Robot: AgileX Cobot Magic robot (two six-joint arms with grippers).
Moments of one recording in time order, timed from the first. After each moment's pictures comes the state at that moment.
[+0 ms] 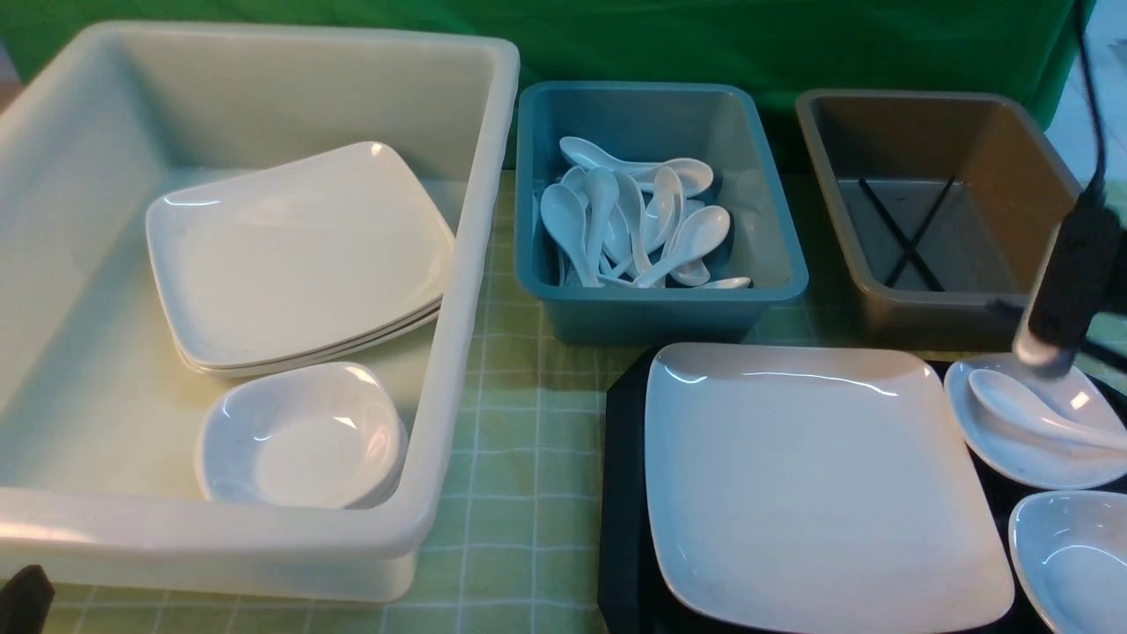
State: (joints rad) right arm 0.28 1.32 -1.10 -0.39 1.01 -0.53; left arm 0.07 0.00 0.01 -0.07 0.24 0.00
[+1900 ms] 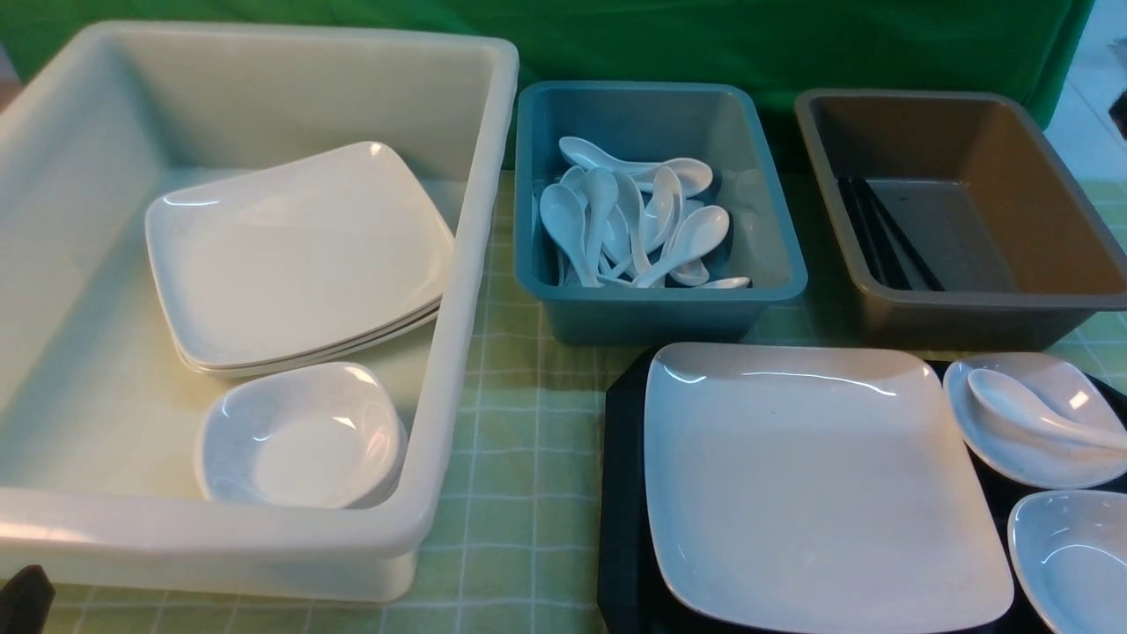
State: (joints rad) right arm 0.01 1.68 -1.69 -0.17 1.21 -0.15; left arm 0.07 0.00 0.01 -0.07 0.24 0.00
